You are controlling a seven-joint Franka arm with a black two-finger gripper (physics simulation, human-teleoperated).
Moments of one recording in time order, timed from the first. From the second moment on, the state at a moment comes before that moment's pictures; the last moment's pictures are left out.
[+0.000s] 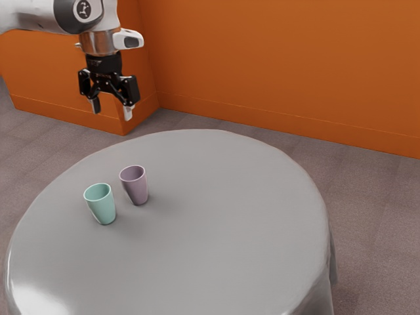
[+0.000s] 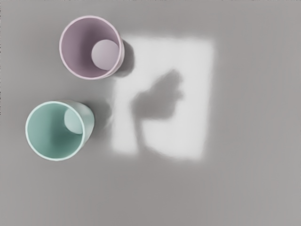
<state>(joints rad) 0.01 0.12 0.03 -1.47 0.03 1.46 -0.03</state>
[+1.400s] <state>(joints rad) -0.05 0.14 0.03 -1.93 0.04 1.90 -0.07</state>
